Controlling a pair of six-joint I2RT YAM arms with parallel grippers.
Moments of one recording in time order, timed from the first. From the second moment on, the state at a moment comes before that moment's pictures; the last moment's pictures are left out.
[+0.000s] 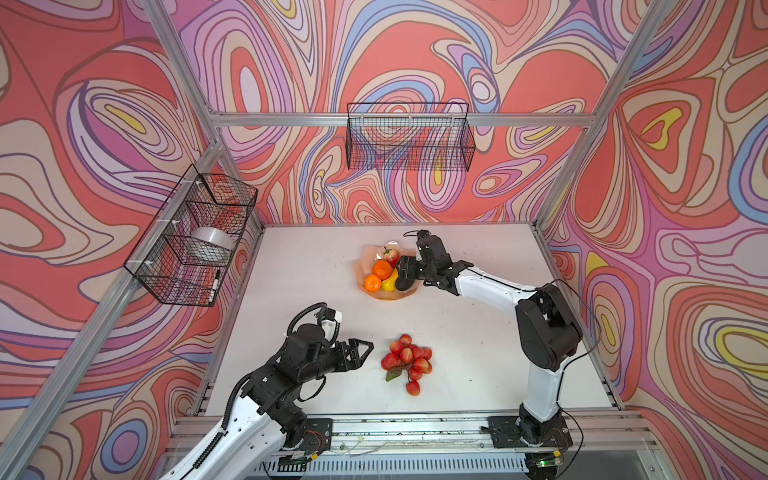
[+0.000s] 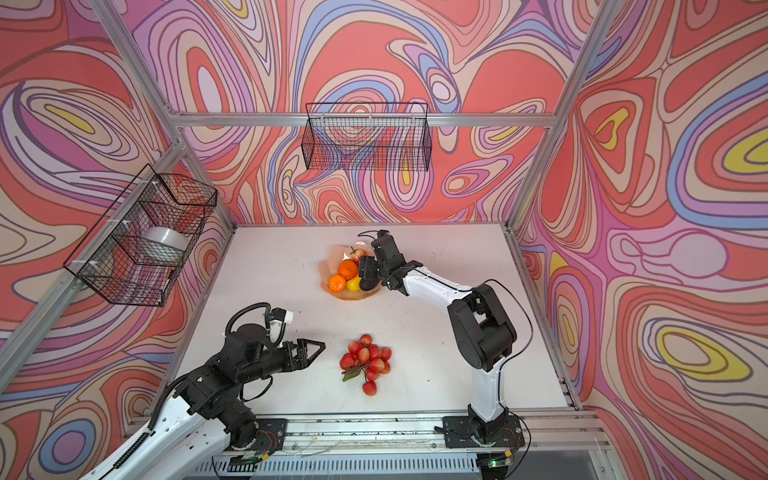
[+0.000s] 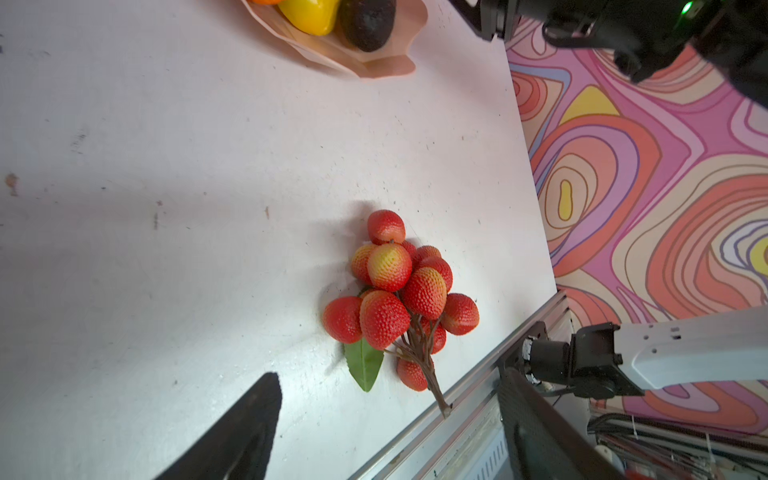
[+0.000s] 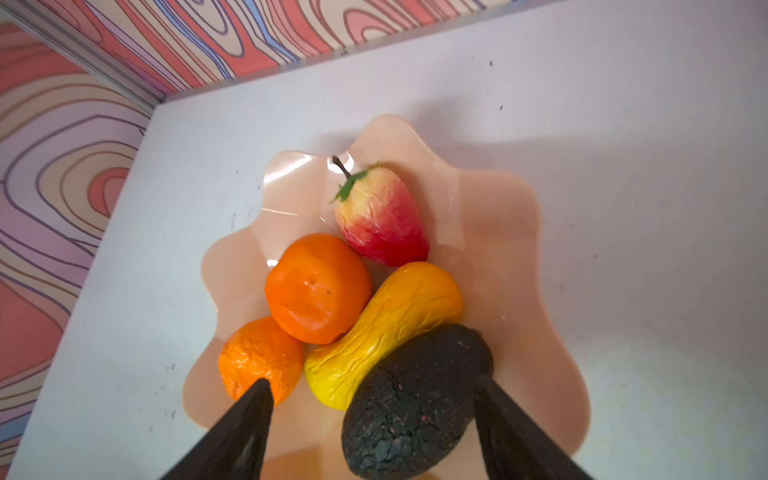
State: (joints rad) left arm -0.66 0.55 0.46 -0.51 0.25 -0.79; right arm 0.56 1.86 1.37 -0.15 0.00 0.52
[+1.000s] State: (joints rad) left arm -0.95 1.13 0.75 -0.47 0.29 -0.71; right arm 0.56 1.11 0.84 -0.30 0.09 0.52
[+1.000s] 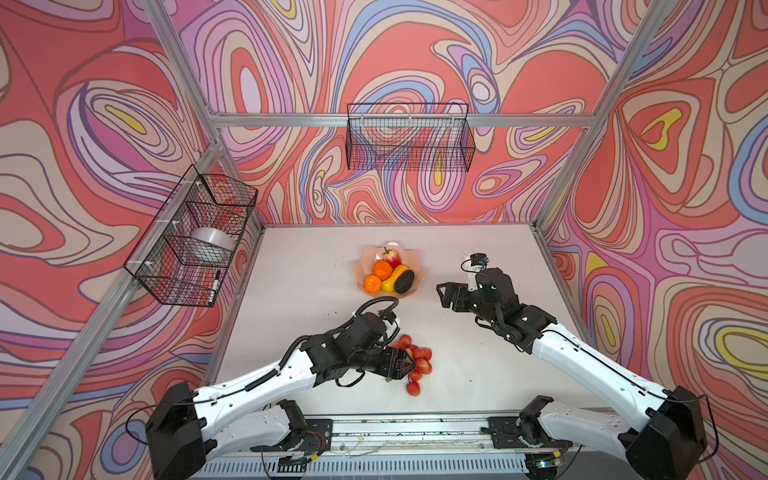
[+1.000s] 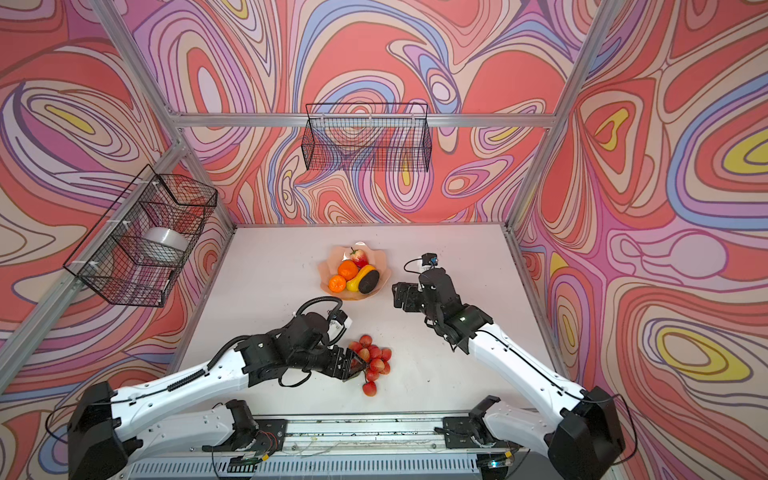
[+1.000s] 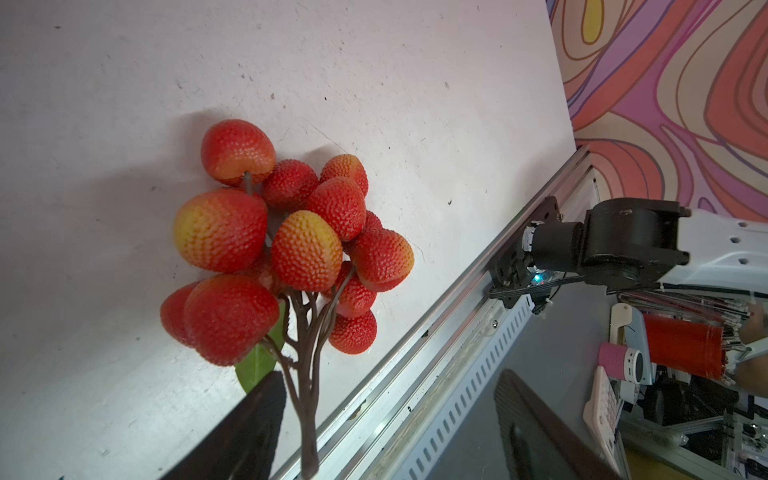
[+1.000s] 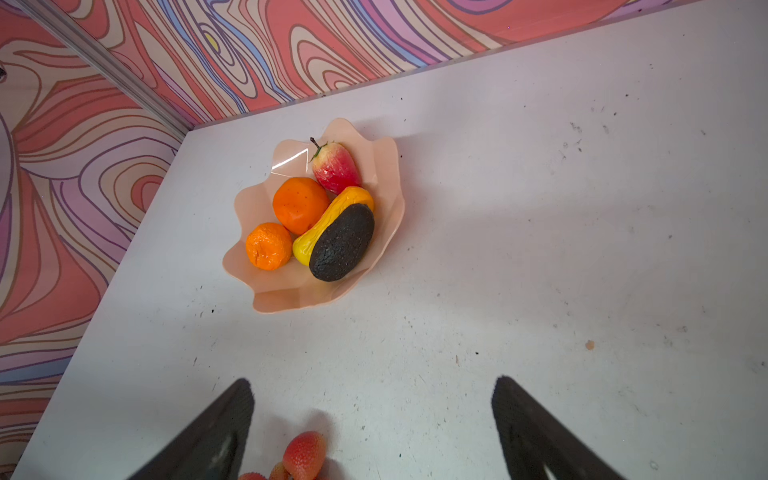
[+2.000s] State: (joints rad) left arm -0.95 1.33 0.84 -0.71 0.32 -0.63; right arm 0.56 1.02 0.82 -0.37 0.14 0.52
